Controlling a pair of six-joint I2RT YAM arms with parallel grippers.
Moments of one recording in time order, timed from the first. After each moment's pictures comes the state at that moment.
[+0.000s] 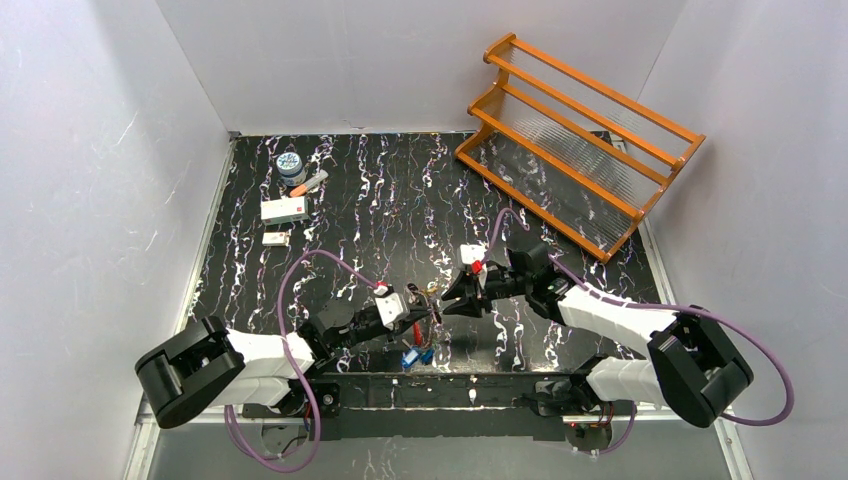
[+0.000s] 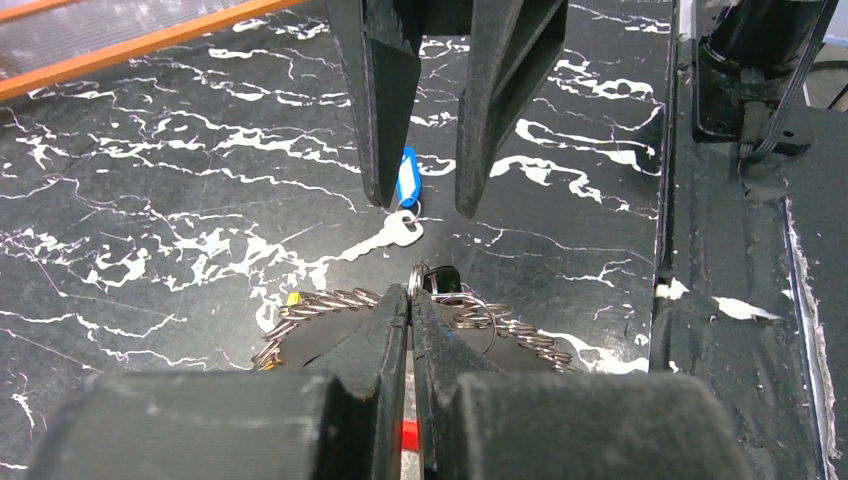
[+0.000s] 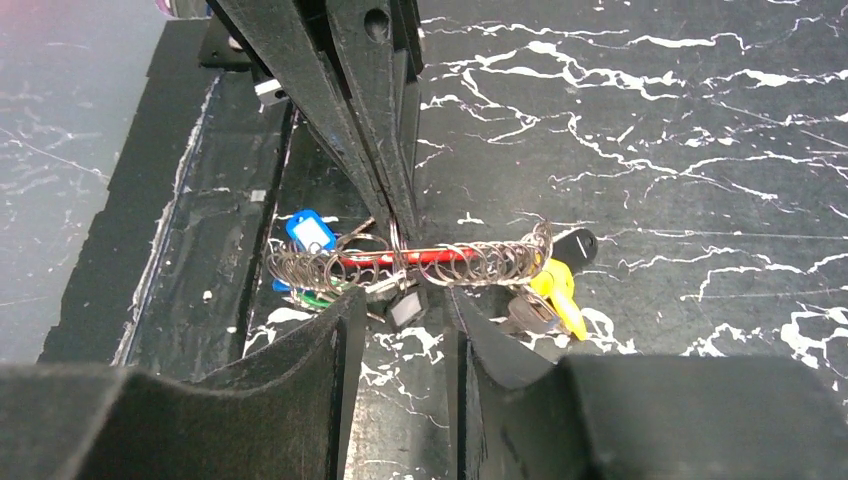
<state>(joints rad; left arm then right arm) -0.93 1.19 0.09 1.01 0.29 0.13 0.69 1.22 0.51 0.27 -0.94 -0.32</state>
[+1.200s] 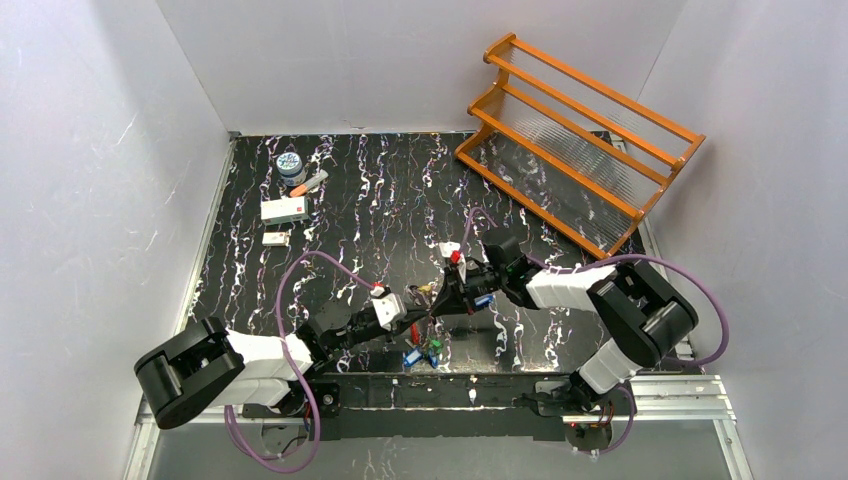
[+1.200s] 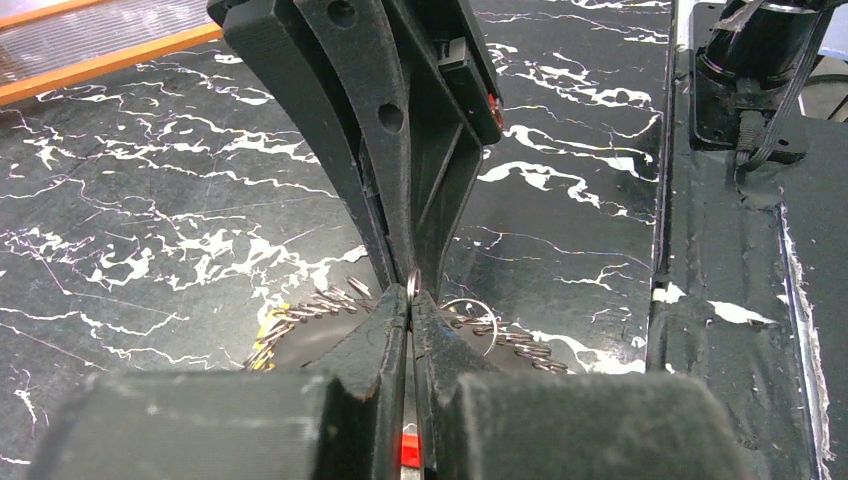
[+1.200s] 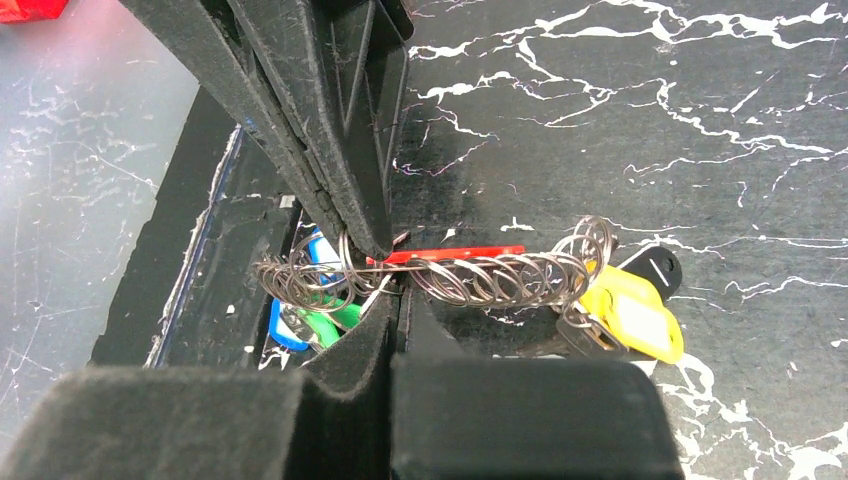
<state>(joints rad) -0.93 1.18 0.07 1.06 0.30 0.12 0.70 1.56 0.58 0.44 -1.08 -0.19</state>
